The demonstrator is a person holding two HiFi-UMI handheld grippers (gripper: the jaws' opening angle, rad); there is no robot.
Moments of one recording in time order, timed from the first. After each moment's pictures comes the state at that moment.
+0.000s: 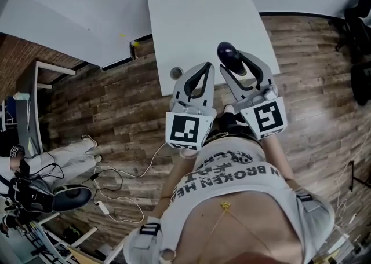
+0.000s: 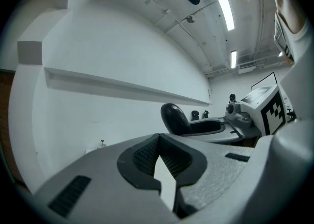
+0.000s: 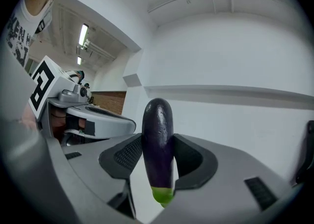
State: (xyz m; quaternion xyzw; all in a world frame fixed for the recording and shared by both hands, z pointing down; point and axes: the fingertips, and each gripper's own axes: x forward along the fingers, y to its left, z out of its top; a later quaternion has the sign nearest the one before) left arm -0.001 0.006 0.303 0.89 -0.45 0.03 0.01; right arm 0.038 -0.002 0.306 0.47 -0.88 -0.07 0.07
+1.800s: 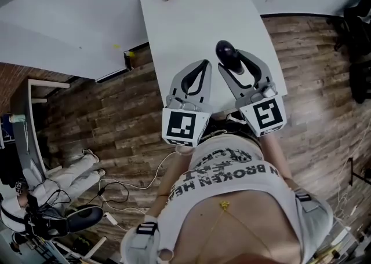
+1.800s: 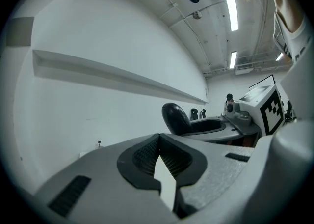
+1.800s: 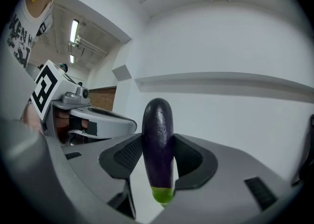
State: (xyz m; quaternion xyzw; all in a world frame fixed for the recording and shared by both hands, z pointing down) left arm -0.036 -0.179 0.329 0.91 -0.41 0.04 0.03; right arm 0.005 -0.182 0.332 0.48 -0.87 -0.04 0.08
